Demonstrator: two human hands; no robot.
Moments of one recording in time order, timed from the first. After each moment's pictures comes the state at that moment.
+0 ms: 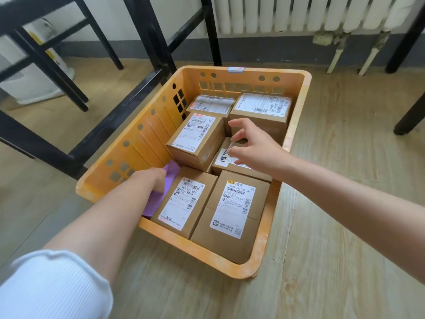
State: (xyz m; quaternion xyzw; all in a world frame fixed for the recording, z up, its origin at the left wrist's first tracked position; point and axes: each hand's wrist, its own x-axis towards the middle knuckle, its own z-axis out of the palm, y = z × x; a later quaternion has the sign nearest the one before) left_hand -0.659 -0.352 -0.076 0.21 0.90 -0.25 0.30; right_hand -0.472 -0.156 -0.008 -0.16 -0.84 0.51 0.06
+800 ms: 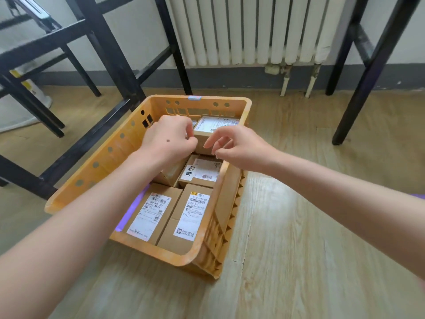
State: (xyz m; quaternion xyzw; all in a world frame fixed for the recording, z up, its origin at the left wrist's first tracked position) left_hand -0.524 -0.233 0.072 0.42 0.90 0.10 -0.08; right_hand -0.397 -0.114 0.053 -0.11 -0.88 0.45 0.10
